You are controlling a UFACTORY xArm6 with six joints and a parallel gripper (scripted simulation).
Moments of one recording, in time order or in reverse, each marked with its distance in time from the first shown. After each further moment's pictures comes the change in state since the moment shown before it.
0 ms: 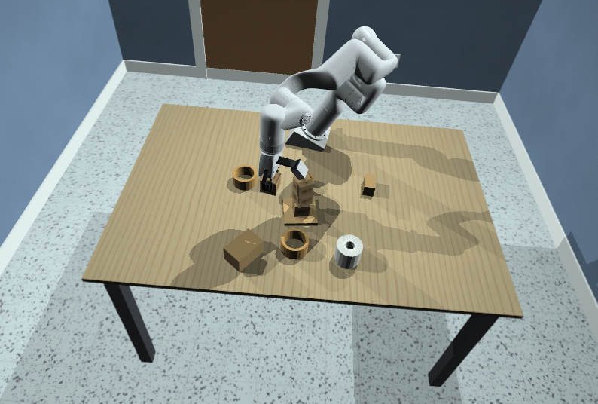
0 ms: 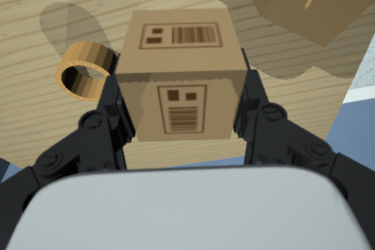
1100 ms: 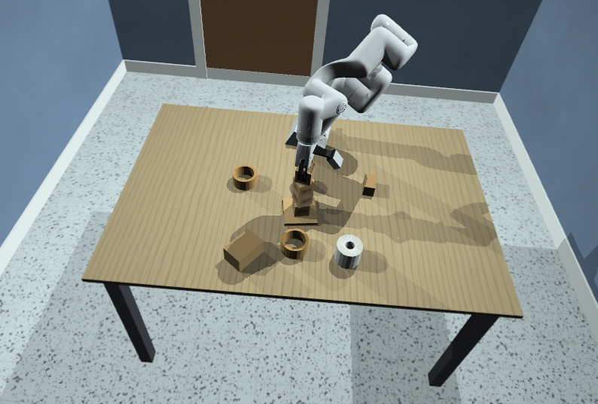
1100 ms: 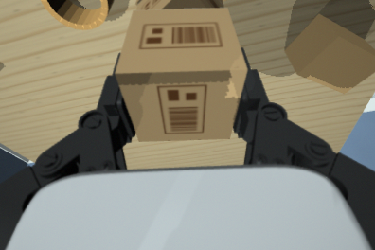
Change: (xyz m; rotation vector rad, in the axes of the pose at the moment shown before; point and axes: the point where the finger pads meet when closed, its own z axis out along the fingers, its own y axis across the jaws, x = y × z) arm 0.096 -0.076 -0.006 0.014 0.011 -0.001
